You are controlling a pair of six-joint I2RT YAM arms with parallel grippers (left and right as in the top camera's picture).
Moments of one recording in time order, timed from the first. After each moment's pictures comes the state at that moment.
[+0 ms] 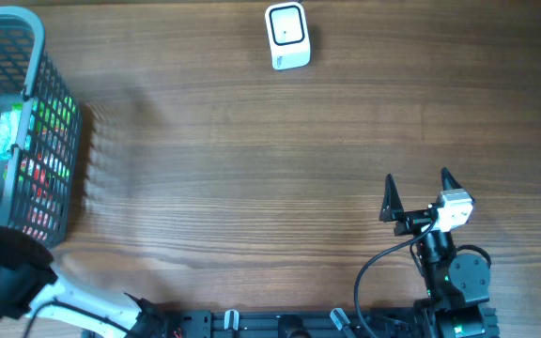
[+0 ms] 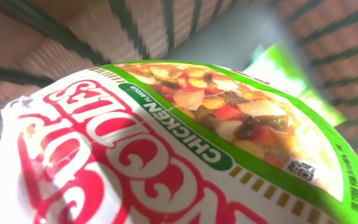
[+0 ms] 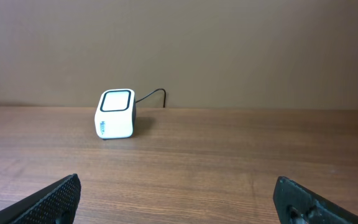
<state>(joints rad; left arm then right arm) 0.88 1.97 2.08 -1.30 0.05 -0.04 0.16 0.01 0.01 0.01 0.04 0.04</state>
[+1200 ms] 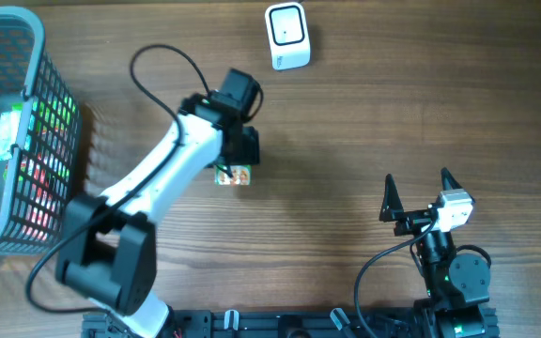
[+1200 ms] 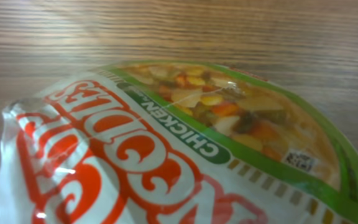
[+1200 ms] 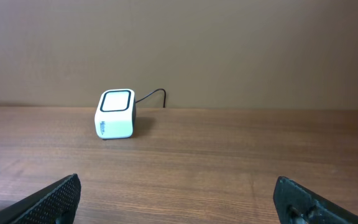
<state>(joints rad) -0.45 1.78 1.30 -0.92 -0.06 -0.49 0.16 0.01 0.01 0.01 0.04 0.04</state>
